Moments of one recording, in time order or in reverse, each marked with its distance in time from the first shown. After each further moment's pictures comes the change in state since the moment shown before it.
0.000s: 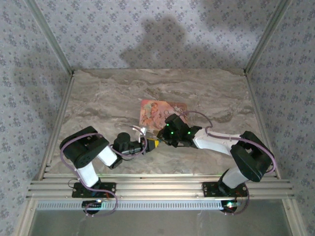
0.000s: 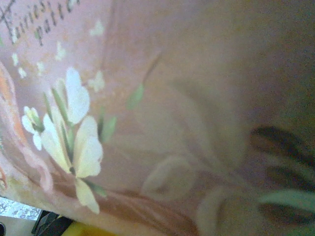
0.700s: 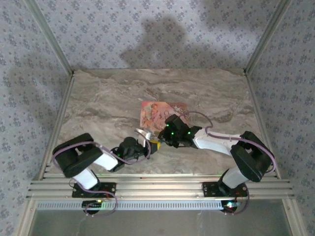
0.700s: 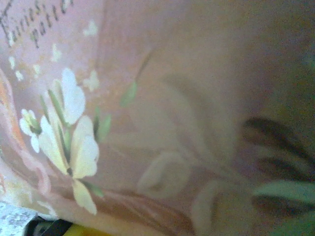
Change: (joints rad) left arm -0.219 -0.151 0.021 -0.262 -0.379 0.251; right arm 0.001 0.000 0.000 -0.042 0.014 -0.018
